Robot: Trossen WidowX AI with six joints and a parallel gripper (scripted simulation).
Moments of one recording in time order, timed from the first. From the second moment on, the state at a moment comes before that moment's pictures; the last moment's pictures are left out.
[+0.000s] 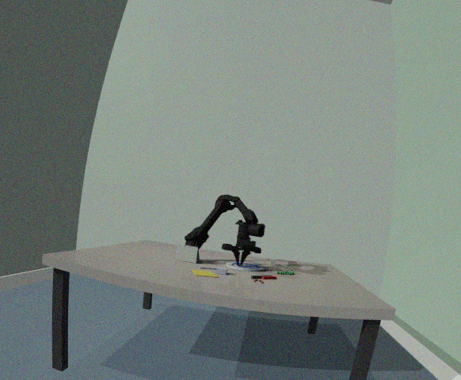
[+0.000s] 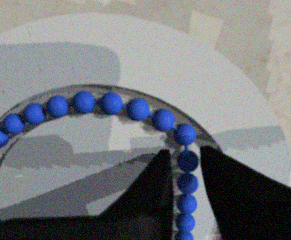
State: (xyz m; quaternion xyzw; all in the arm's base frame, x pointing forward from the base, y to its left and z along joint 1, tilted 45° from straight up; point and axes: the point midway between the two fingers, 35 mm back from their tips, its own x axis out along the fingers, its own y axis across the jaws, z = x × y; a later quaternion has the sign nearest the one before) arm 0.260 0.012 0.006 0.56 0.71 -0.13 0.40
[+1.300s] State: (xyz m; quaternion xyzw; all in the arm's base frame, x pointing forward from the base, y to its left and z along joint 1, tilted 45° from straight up) arm 0.257 0.006 0.009 0.56 0.71 -0.12 0.40
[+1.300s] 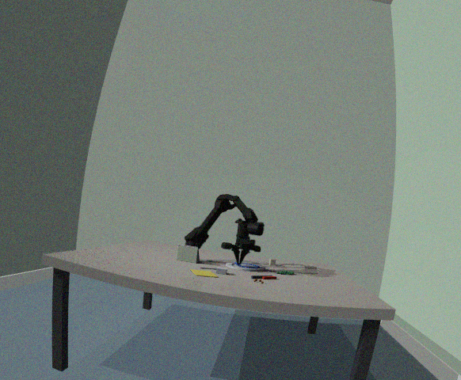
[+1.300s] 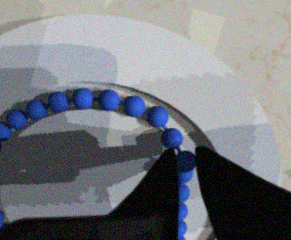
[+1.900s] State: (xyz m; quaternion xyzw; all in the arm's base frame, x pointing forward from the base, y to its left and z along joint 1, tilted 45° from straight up) arm 0.254 0.008 0.003 0.56 0.71 -0.12 0.40
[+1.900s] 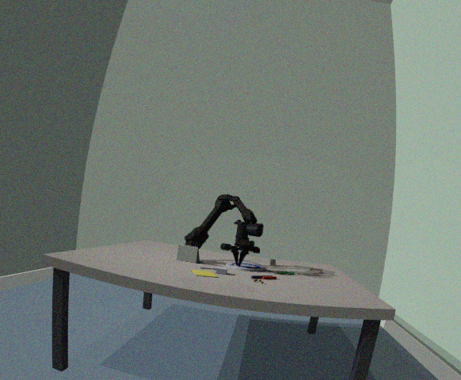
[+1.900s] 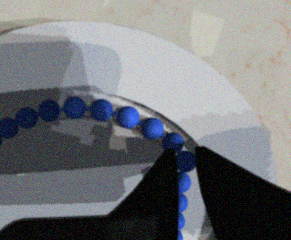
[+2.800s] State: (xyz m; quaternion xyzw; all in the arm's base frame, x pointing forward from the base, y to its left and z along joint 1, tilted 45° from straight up) arm 0.253 0.005 0.007 0.56 0.71 -0.13 0.40
